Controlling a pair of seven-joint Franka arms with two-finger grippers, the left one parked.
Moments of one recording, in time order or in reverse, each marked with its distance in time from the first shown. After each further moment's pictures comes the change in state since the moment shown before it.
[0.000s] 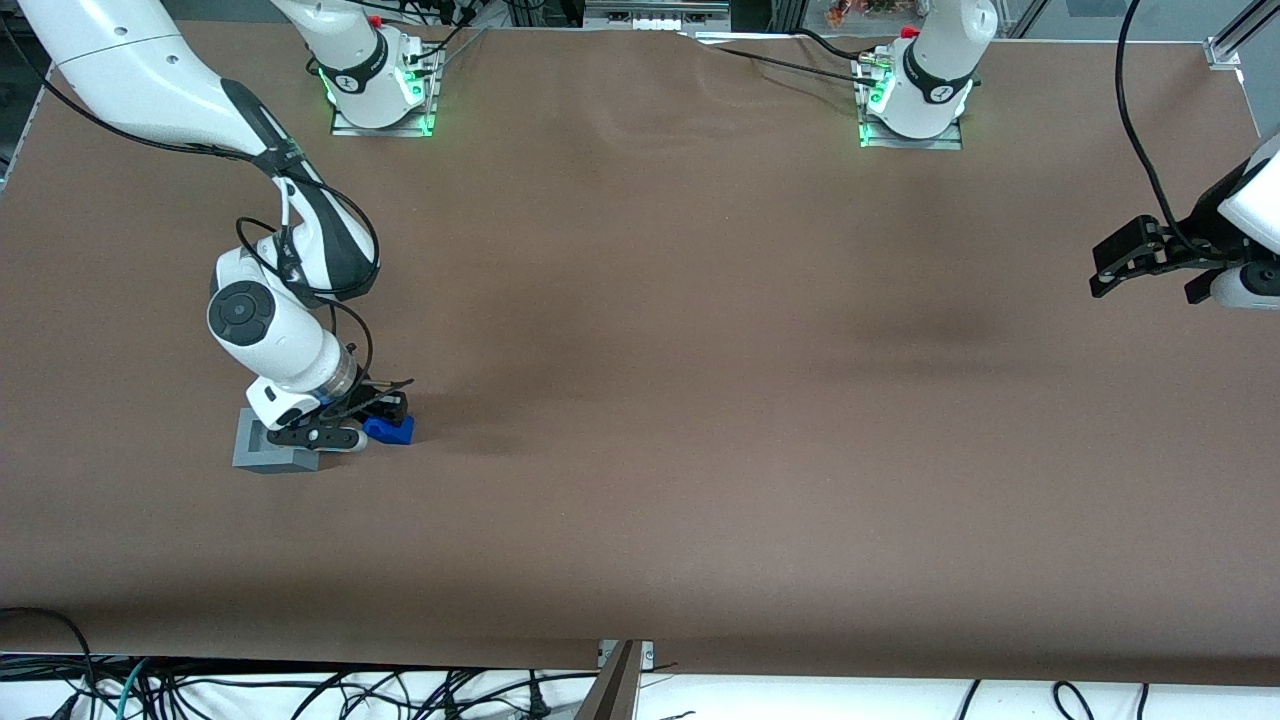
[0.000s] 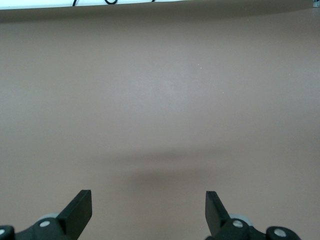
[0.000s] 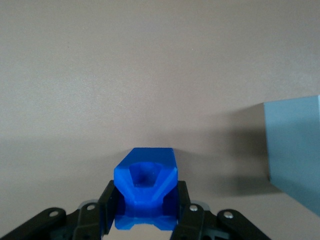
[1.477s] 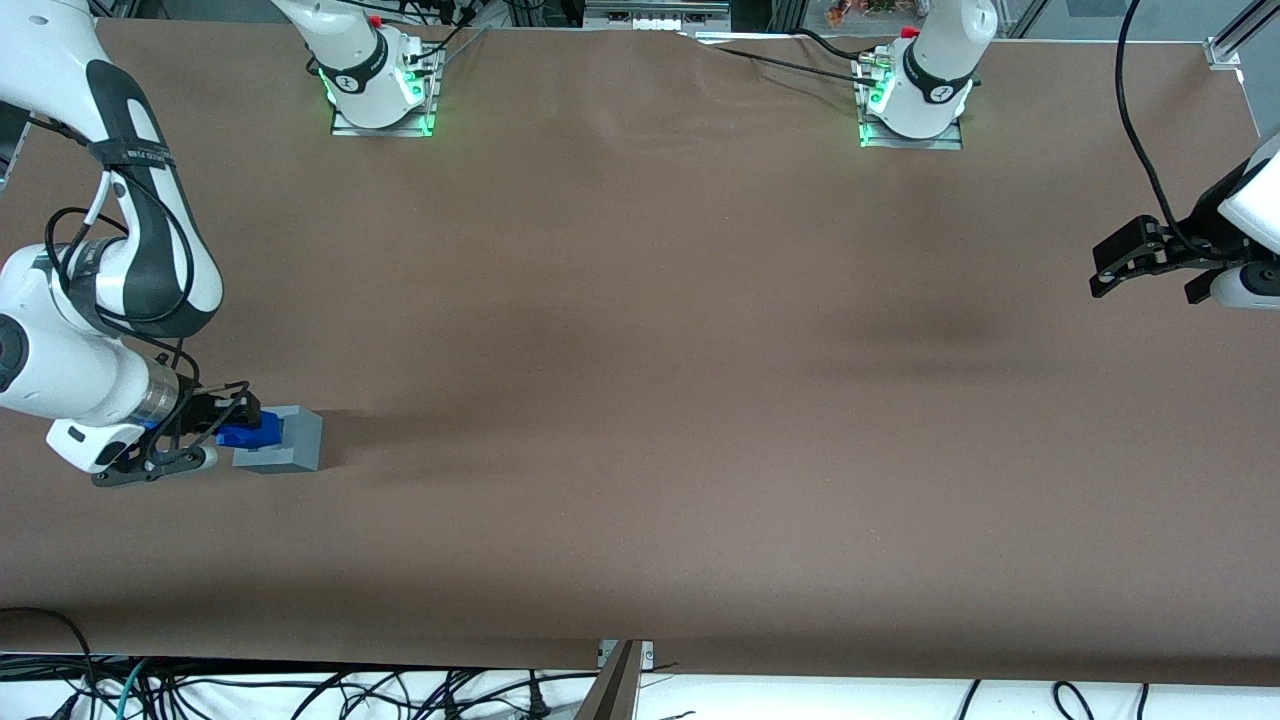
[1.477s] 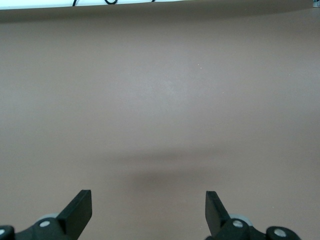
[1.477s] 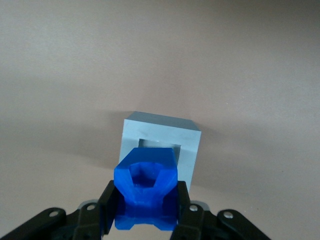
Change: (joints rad) arm -0.066 -0.015 -0.138 0.317 0.168 -0.432 -0.608
